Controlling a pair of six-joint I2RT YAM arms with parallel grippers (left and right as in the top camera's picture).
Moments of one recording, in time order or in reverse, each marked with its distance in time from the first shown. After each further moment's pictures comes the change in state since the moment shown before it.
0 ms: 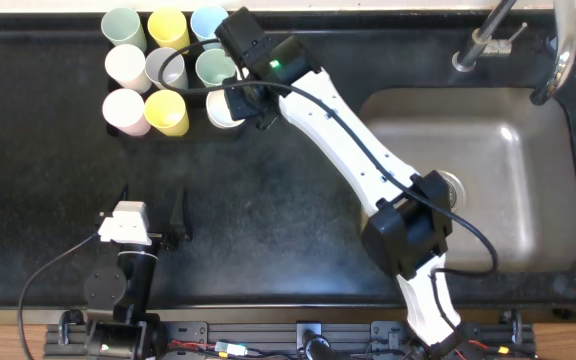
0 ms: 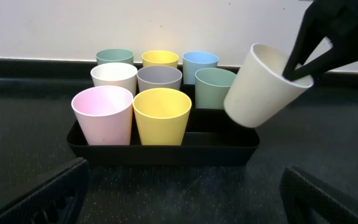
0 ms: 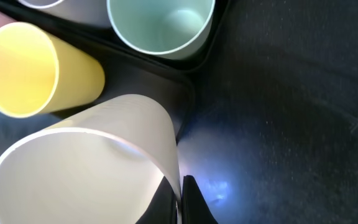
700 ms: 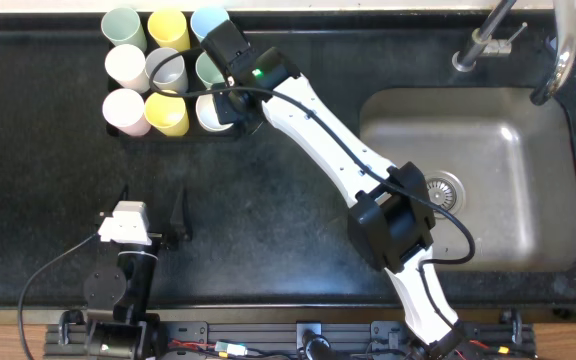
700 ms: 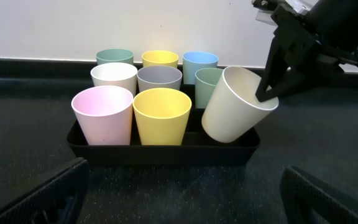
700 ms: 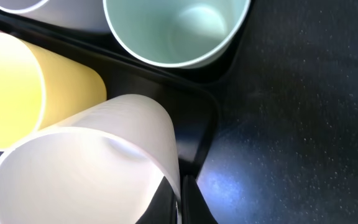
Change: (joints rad) left arm 0.000 0.000 0.000 0.000 0.000 0.000; right arm 0.032 0.071 0.000 0.078 0.008 0.064
